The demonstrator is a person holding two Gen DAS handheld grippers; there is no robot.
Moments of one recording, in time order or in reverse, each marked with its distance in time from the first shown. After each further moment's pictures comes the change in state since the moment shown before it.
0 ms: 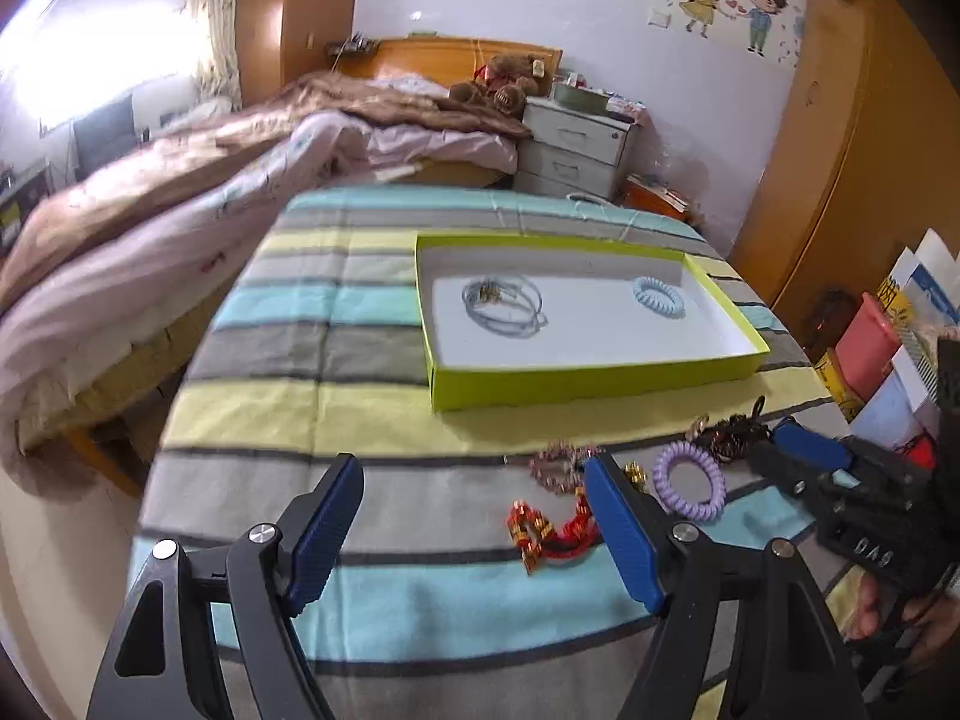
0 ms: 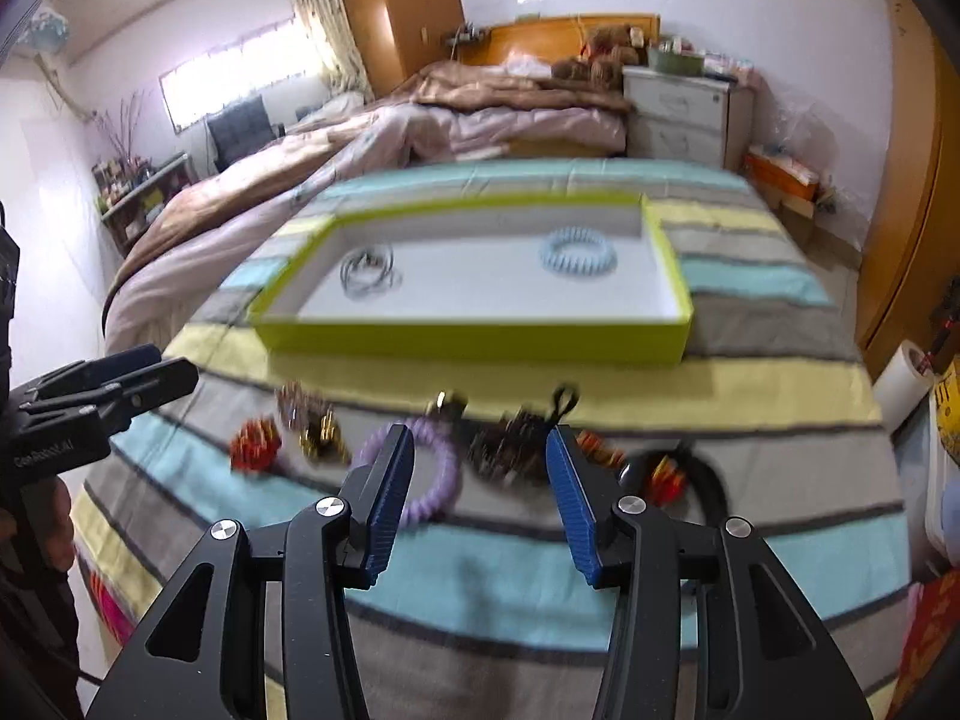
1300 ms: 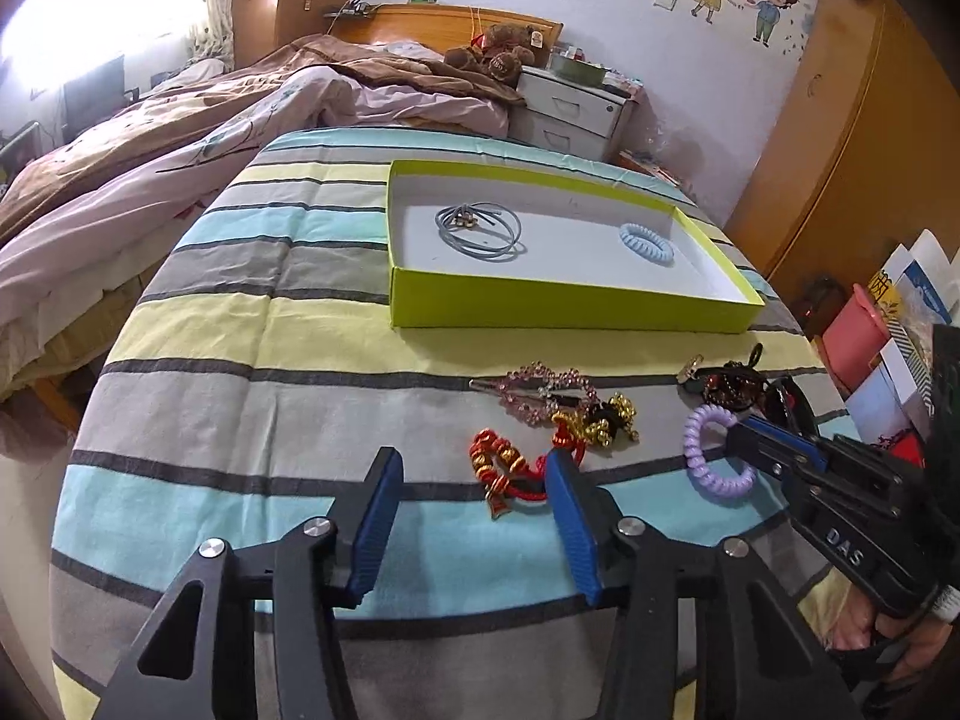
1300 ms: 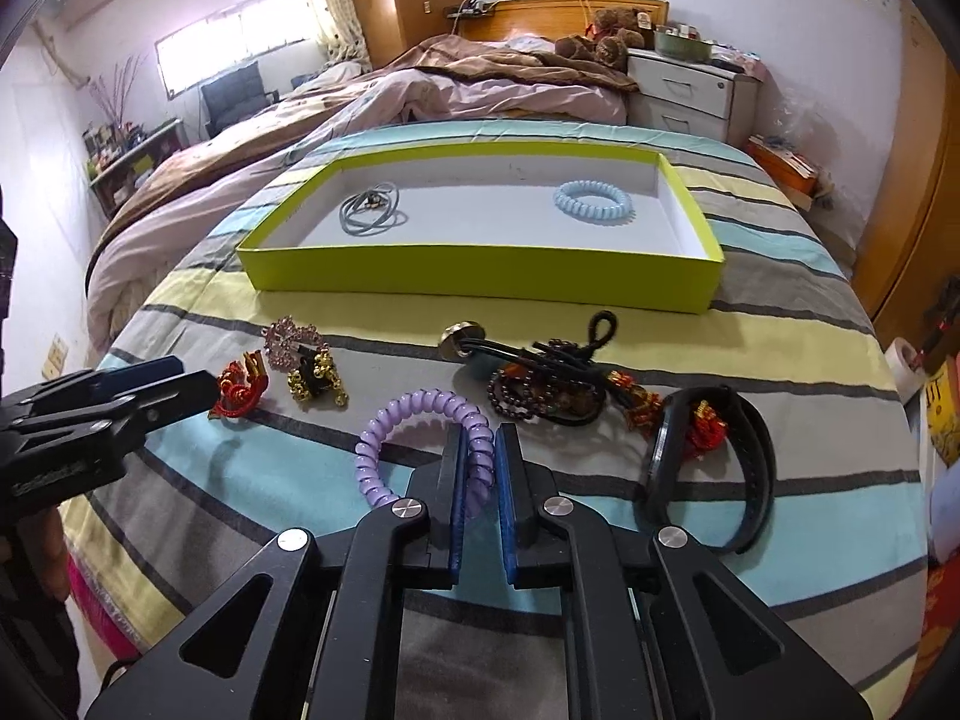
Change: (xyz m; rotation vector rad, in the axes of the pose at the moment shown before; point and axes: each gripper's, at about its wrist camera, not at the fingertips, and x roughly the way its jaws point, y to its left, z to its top) left arm 0.022 -0.010 -0.030 -0.027 0.057 -0.044; right arm 0.011 0.007 -0.019 -0.035 0.048 -0.052
